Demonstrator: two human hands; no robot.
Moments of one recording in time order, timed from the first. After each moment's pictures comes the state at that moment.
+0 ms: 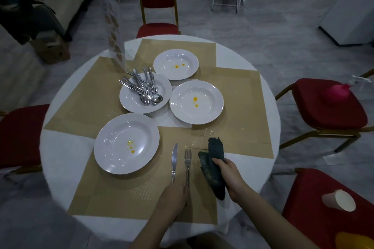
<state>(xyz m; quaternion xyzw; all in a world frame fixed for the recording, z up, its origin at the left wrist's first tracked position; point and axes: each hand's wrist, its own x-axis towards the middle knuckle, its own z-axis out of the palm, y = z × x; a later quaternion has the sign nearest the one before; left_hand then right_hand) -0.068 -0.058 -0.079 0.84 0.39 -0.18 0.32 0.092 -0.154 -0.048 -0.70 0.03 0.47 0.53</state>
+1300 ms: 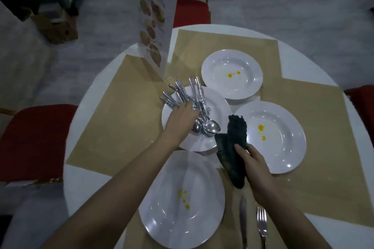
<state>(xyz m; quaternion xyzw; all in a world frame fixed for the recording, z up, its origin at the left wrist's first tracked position) 0.054 0.327 -0.060 0.98 0.21 -0.02 0.02 0.108 0.100 -0.025 -0.72 -0.01 0.41 0.56</state>
